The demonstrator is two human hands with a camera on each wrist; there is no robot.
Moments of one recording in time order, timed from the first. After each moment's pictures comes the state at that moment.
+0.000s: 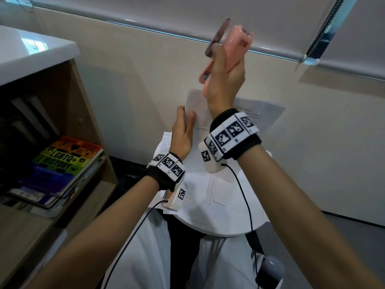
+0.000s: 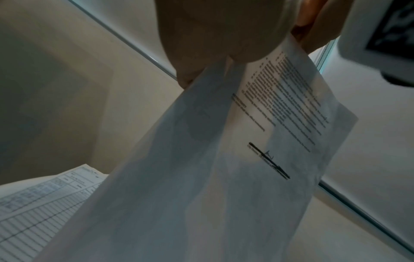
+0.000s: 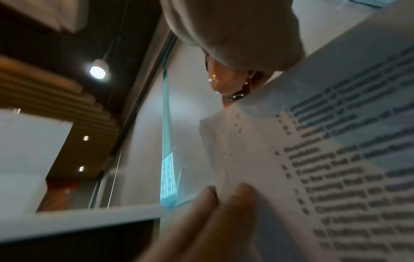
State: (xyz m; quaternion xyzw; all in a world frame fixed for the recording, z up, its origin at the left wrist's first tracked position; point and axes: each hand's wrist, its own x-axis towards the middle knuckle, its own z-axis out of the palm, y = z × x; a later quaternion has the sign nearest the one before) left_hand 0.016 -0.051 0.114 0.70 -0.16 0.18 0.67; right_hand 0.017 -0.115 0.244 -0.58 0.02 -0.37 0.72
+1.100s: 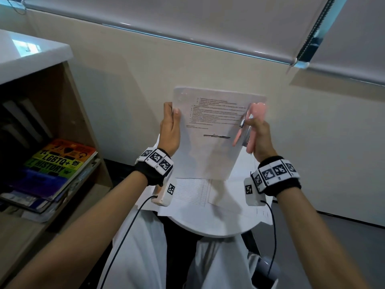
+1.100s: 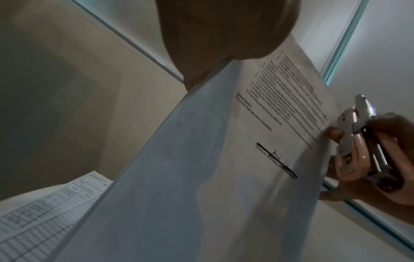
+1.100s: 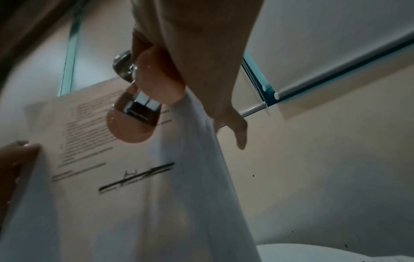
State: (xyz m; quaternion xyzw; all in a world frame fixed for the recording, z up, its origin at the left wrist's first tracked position) left_hand 0.030 -0.041 0.117 0.70 -0.15 0.21 0.67; right_hand -0.016 -0.253 0.158 -0.69 0.06 -0.16 0.70
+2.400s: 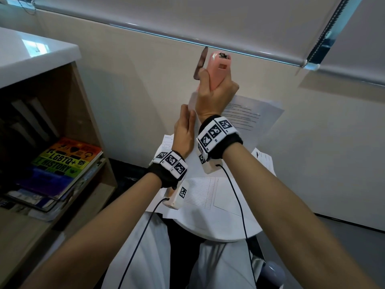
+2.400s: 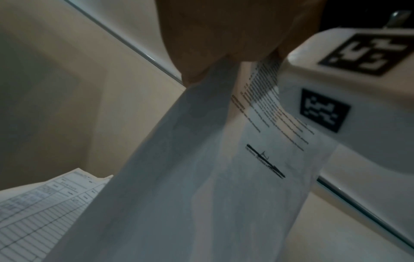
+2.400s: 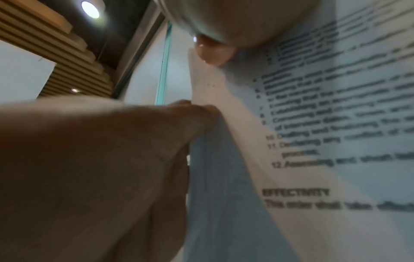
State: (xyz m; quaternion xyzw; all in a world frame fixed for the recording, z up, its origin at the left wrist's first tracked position) left_hand 0.031 -0.054 0.115 0.71 -0.16 0.22 0.65; right_hand 0.048 -0.104 0.204 -0.66 0.00 -0.49 0.56
